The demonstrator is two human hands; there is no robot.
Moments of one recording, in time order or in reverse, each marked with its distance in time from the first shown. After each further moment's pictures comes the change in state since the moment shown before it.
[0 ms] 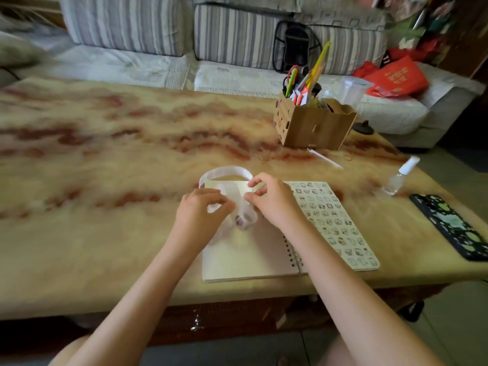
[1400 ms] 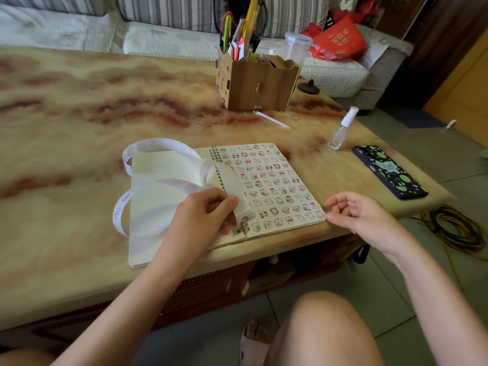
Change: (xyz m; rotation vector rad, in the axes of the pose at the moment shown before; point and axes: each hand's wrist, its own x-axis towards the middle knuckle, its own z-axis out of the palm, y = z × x) left_hand -0.039 0.034 0.075 -0.388 -0.328 -0.066; right_hand -0.109 0.165 -0.133 0.153 0.061 0.267
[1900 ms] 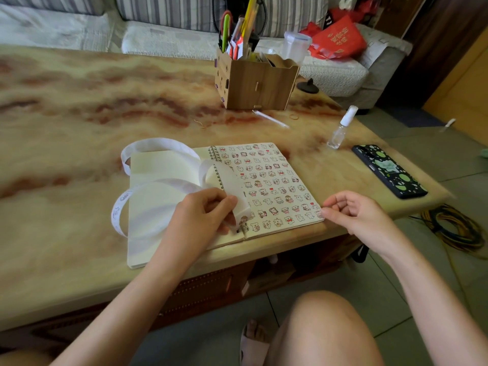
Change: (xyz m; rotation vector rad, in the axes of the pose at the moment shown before) left_hand 0.001 -0.001 0.000 0.016 0.000 -0.007; right_hand 0.001 0.003 0.006 -0.017 0.068 -0.041
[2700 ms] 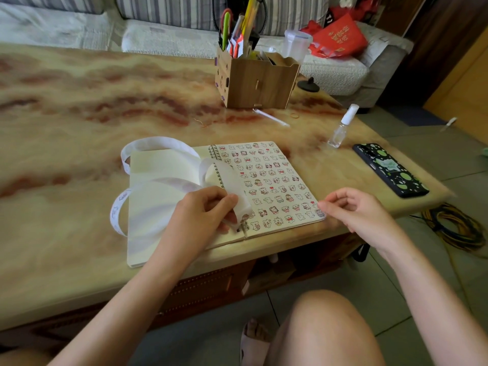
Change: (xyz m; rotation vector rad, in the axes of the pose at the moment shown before) left_hand 0.001 -0.001 -0.001 -0.011 -0.020 0.006; right_hand 0.002 -0.006 0.003 0.029 0.031 0.036
